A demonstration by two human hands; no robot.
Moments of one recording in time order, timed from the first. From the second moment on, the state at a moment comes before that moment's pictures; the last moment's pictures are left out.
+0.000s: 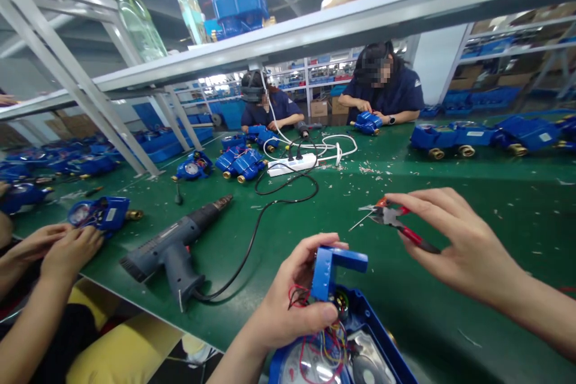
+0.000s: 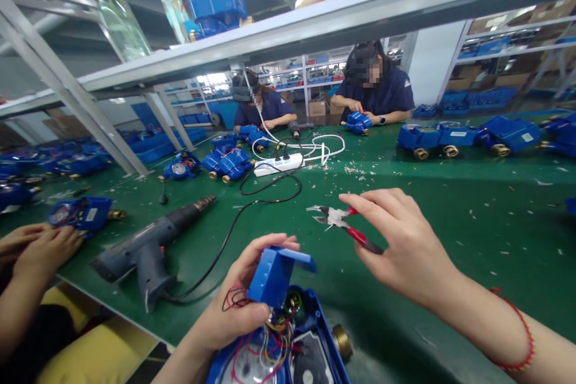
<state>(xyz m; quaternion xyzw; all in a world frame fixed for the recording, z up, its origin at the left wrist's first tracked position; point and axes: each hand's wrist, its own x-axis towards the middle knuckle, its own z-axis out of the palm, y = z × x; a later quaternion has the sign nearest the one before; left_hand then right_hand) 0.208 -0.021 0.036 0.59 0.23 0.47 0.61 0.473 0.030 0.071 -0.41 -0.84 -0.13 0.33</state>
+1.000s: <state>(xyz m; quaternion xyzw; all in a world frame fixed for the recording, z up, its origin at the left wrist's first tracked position) 0.213 -0.019 0.004 0.32 0.22 0.56 0.73 0.348 0.119 0.009 -0.42 -0.85 0.19 0.24</state>
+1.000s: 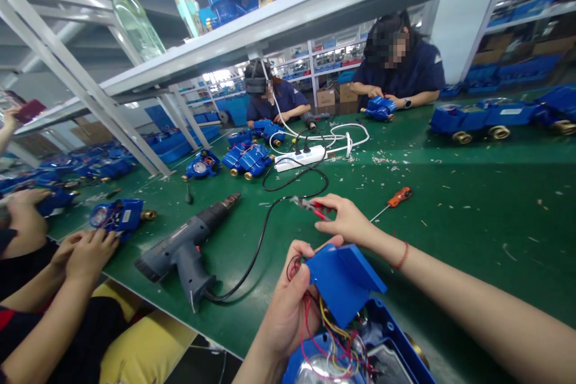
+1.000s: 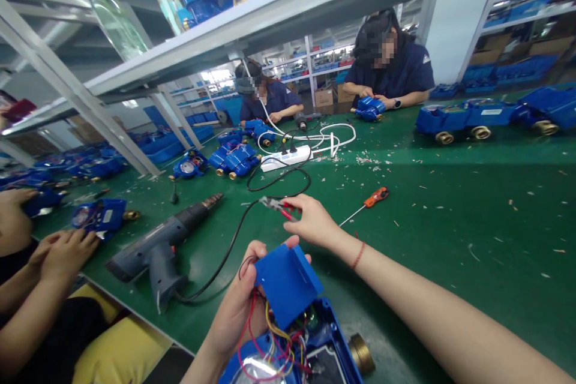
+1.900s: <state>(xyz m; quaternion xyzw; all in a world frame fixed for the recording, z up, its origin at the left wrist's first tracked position) 0.190 0.021 0.043 0.51 0.49 0.59 0.40 0.383 0.076 0.042 -0.29 -0.89 -0.11 0.34</state>
